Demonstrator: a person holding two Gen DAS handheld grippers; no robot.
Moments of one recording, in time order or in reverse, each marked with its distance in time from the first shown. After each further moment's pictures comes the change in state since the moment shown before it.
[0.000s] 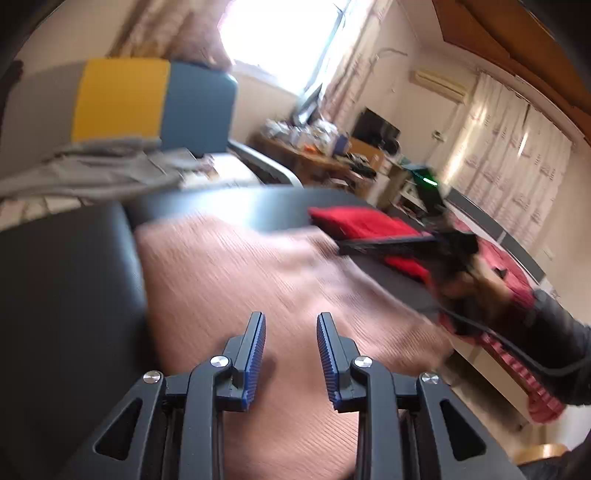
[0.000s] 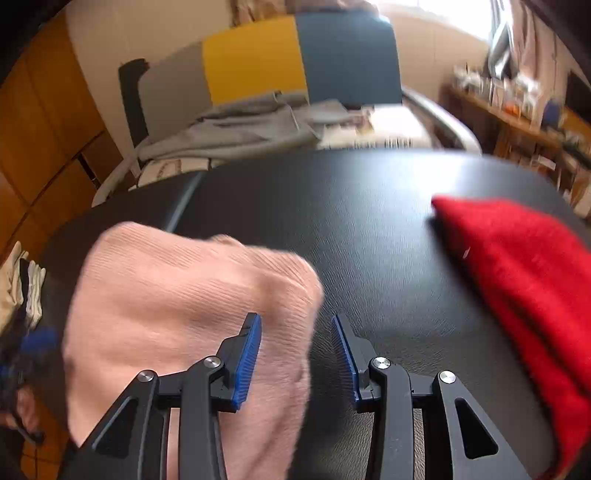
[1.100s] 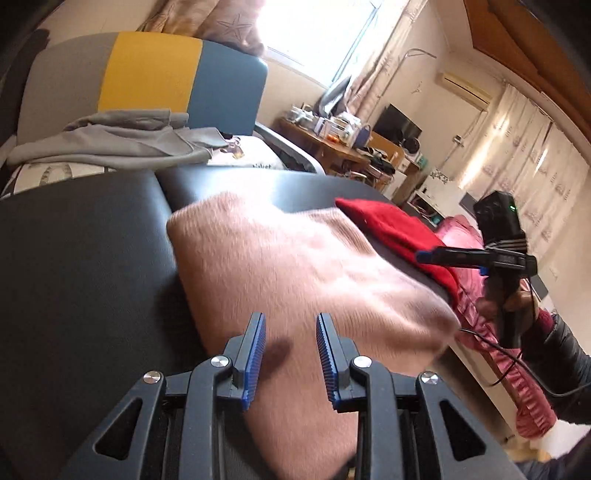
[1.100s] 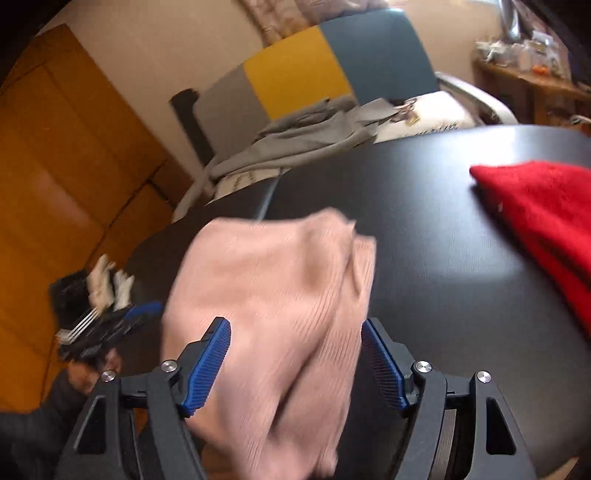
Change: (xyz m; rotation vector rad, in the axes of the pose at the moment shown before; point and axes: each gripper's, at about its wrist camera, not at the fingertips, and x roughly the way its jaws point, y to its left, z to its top) left arm -0.006 0.021 -0.028 -0.083 0.080 0.019; right arm -0.010 -0.035 -0.021 0.142 -0.004 0.322
